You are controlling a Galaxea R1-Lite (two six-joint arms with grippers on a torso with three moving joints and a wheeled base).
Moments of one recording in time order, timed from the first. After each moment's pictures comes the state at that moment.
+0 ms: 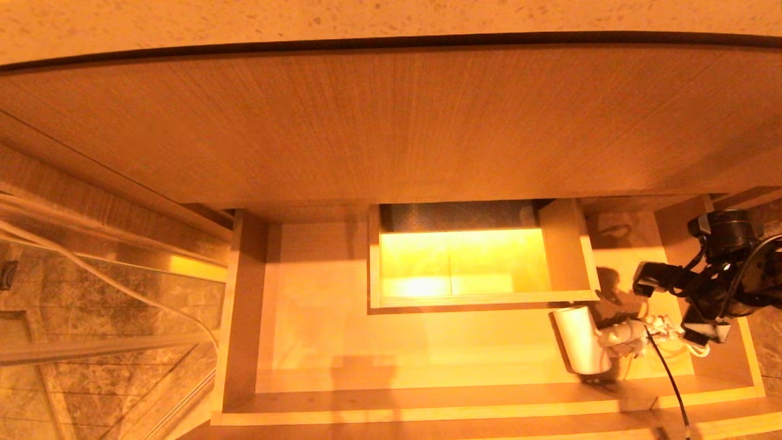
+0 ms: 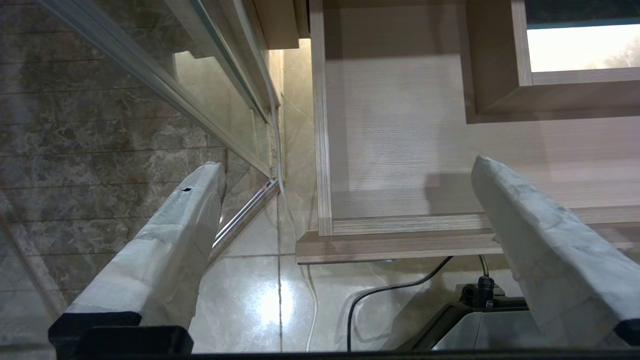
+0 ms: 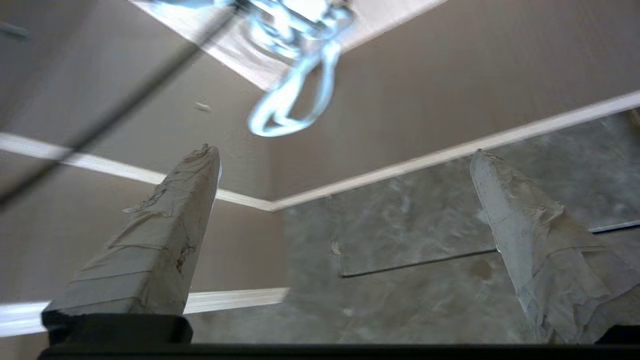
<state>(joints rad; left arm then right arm) 0.00 0.00 0.00 0.00 0.00 0.00 -0.22 1.90 -0.97 -0.06 -0.39 -1.14</state>
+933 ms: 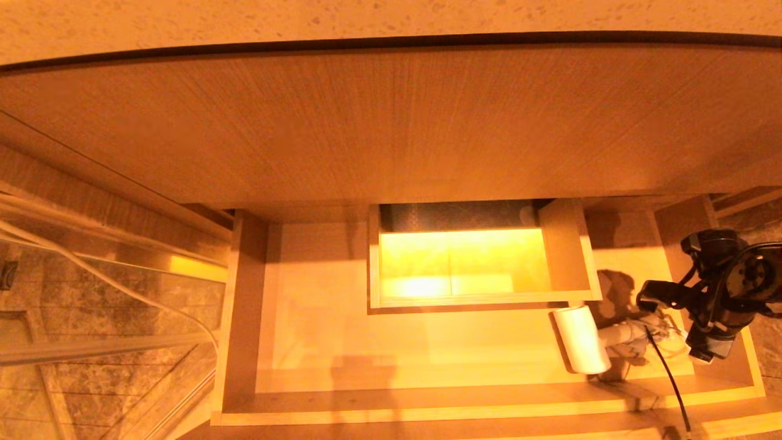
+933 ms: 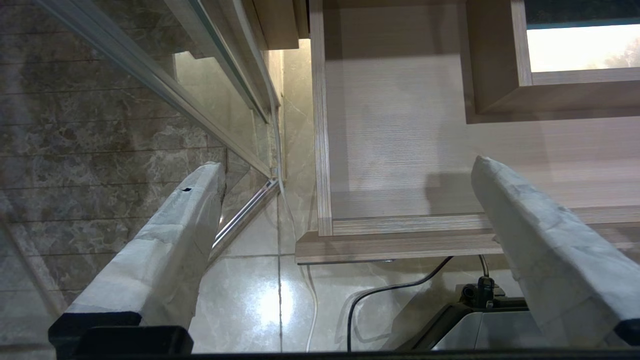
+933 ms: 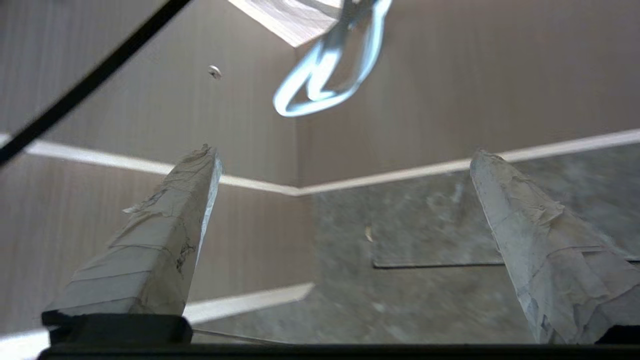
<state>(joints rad) 0.00 0.00 0.00 0.00 0.00 0.00 -0.27 2.05 -1.04 0.01 -0.45 -1.11</state>
